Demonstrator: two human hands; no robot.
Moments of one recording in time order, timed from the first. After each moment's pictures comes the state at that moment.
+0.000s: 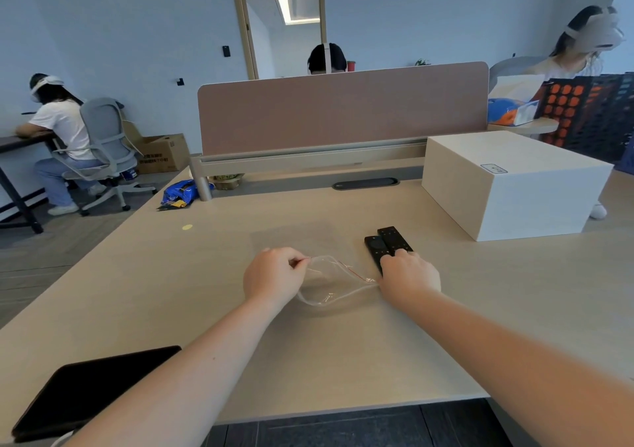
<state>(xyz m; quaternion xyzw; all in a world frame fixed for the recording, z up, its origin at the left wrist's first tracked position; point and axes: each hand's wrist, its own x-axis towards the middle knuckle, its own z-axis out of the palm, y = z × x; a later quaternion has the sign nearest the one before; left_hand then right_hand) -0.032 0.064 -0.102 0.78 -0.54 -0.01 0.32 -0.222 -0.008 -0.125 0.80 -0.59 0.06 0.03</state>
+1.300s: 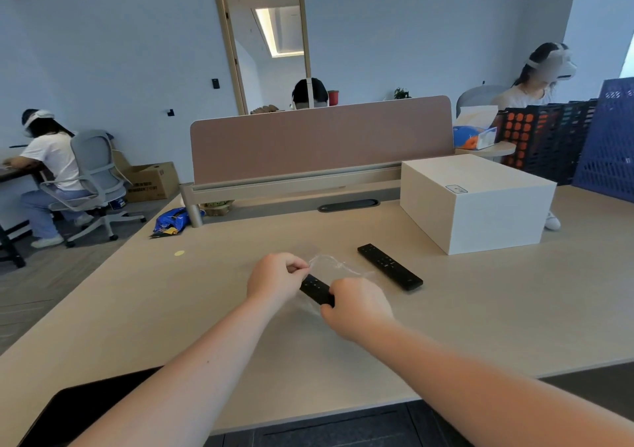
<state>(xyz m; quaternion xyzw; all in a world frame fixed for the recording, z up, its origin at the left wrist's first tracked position) -0.059 0.071 -0.066 0.75 -0.55 -0.10 0.35 -0.200 0.066 -0.084 0.84 -0.52 0.14 -0.11</state>
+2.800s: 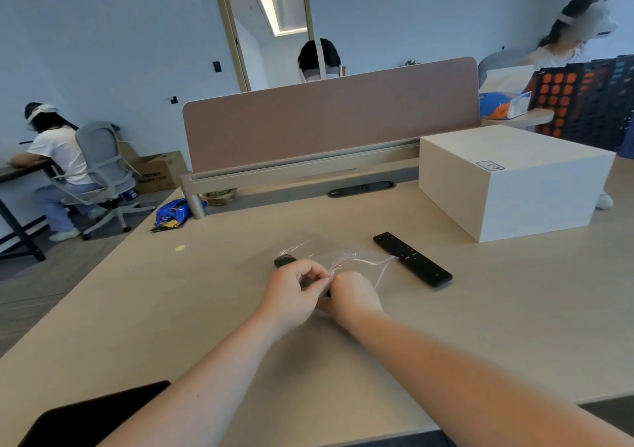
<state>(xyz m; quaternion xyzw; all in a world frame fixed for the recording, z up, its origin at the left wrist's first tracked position) -0.052 0.057 -0.105 0.63 -0.59 -0.23 0.46 -0.152 0.004 -0.125 0.83 -0.51 0.14 -0.19</state>
